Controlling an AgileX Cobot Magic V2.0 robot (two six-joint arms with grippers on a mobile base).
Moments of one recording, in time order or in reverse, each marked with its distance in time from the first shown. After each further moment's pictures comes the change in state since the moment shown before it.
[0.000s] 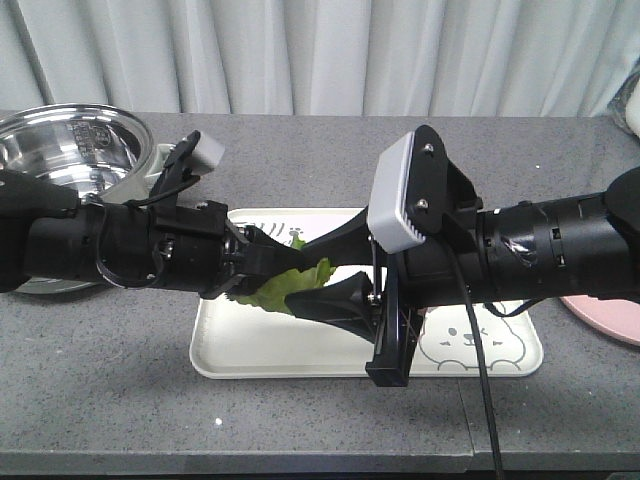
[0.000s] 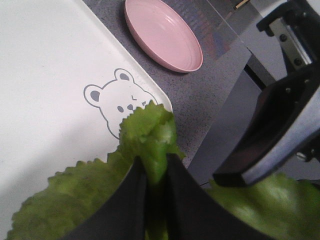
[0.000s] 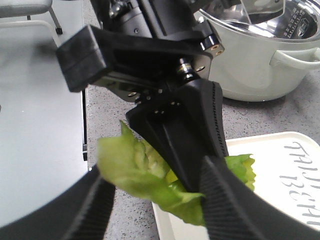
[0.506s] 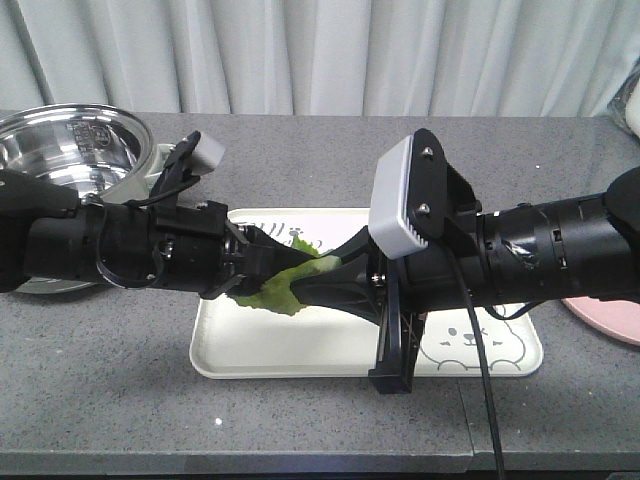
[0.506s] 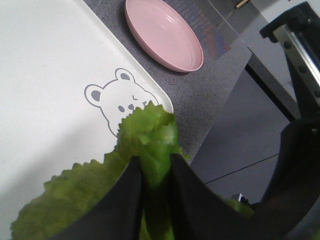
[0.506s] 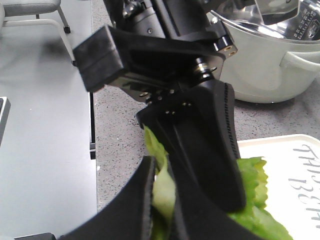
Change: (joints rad) left arm 0.000 0.000 0.000 0.002 0.000 0.000; right arm 0.000 0.000 0.000 -0.004 0.025 -0.003
